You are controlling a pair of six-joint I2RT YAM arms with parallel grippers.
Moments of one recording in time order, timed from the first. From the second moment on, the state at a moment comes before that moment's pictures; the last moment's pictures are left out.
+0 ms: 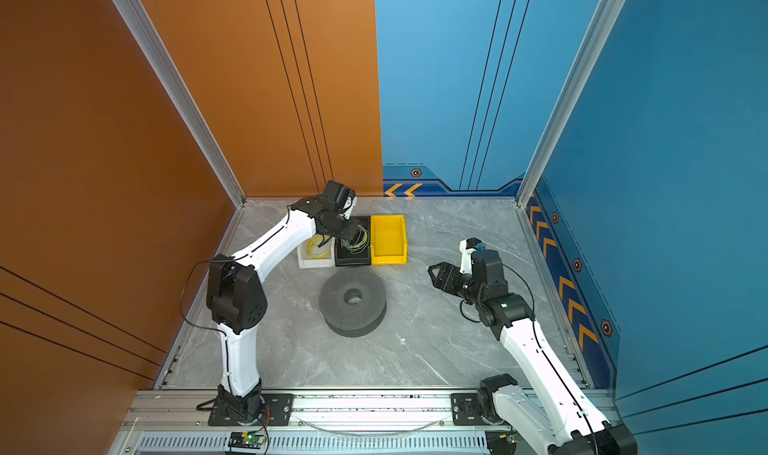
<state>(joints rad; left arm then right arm) -0.44 2.00 1.87 -0.85 -0.02 -0.15 0.24 0.93 0.74 -0.42 -0.30 0.60</state>
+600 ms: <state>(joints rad) -0.43 1.91 1.86 -0.94 0.03 -0.18 0.27 1.01 0.75 -0.32 -0.30 0.62</state>
